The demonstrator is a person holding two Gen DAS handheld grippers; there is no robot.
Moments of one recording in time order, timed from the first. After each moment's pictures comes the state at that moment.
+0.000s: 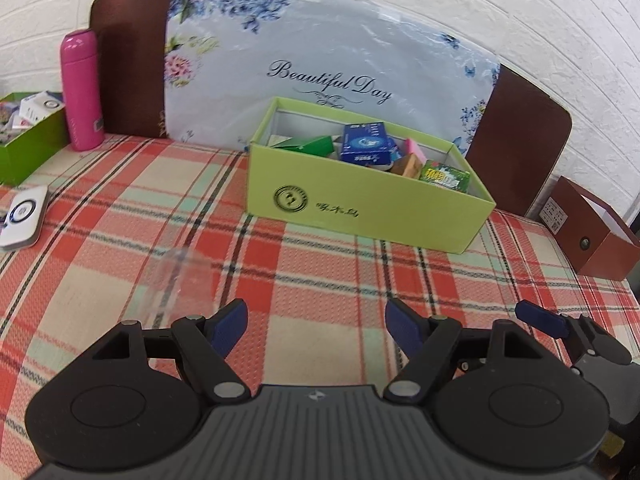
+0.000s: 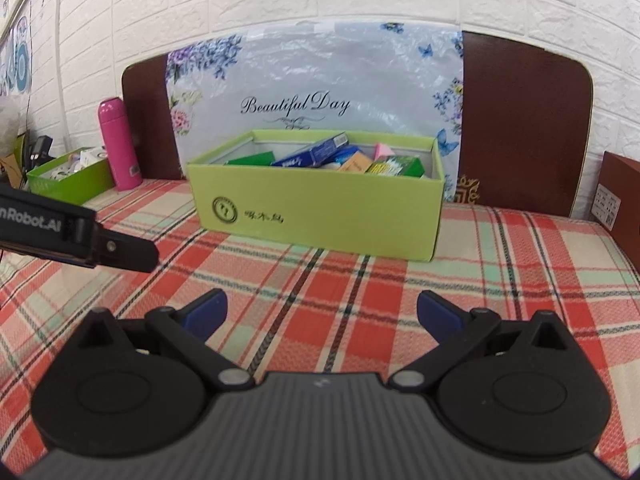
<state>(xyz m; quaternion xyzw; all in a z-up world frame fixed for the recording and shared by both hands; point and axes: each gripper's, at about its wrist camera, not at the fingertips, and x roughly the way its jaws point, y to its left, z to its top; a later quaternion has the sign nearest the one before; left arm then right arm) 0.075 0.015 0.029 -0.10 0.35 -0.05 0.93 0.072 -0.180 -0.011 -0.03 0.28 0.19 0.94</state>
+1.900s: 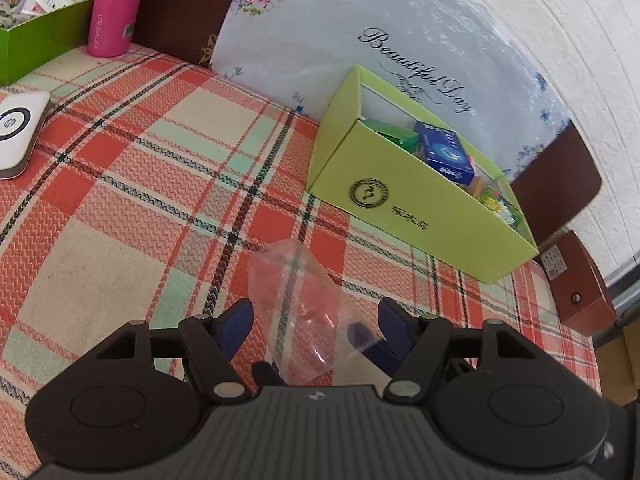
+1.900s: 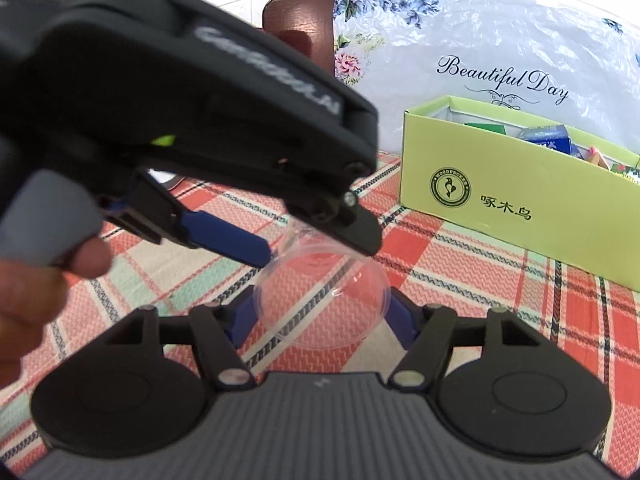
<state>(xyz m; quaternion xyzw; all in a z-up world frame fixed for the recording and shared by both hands) 0.134 0.100 -0.007 -0.23 0.41 -0.07 0.88 0.076 -0.023 -0.049 -0.09 0.28 0.34 0.89</state>
